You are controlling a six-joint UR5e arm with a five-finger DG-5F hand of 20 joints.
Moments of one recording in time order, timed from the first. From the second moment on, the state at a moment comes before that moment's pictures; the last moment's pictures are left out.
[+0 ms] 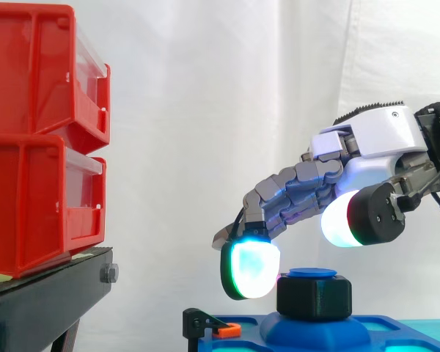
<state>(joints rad) -0.05 -2.25 -1.09 -3.08 -1.78 -1.25</state>
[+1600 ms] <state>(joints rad) 0.04 -2.25 -1.12 -3.02 -1.68 -1.26</state>
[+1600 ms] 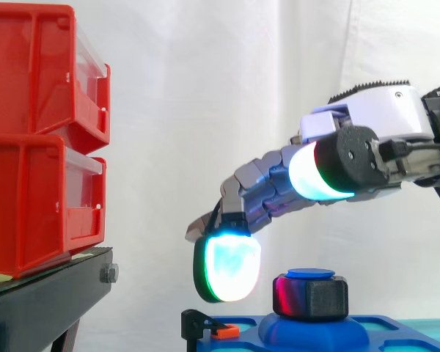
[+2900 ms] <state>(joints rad) 0.04 -2.25 -1.14 -3.01 -1.67 -1.26</state>
